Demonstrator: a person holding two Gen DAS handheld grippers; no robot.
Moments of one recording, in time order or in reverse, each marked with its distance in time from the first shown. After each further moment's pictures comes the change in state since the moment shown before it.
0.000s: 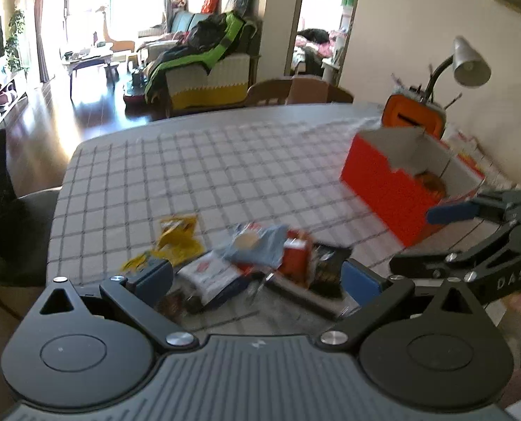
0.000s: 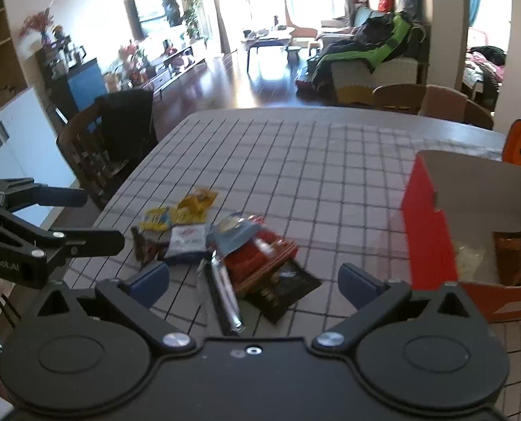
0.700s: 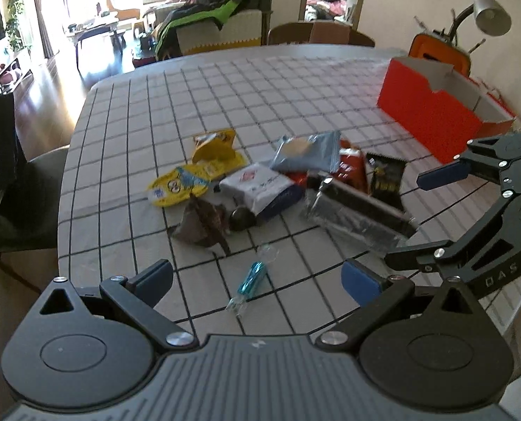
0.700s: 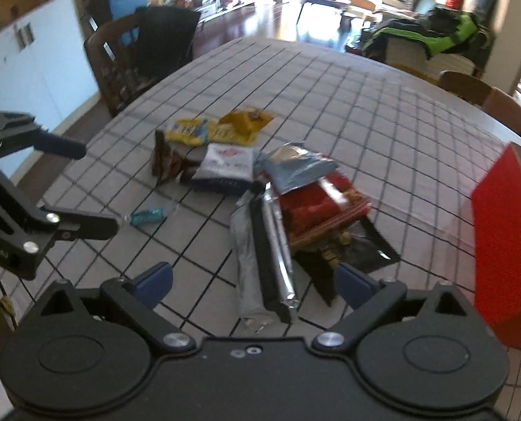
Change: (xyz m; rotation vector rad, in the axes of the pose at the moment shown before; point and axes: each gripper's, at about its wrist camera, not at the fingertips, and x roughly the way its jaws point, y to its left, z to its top) left arm 0.038 0.041 -0.067 0.015 0.138 0.047; right arm 0.081 0.054 -0.035 -0.247 0.188 0.021
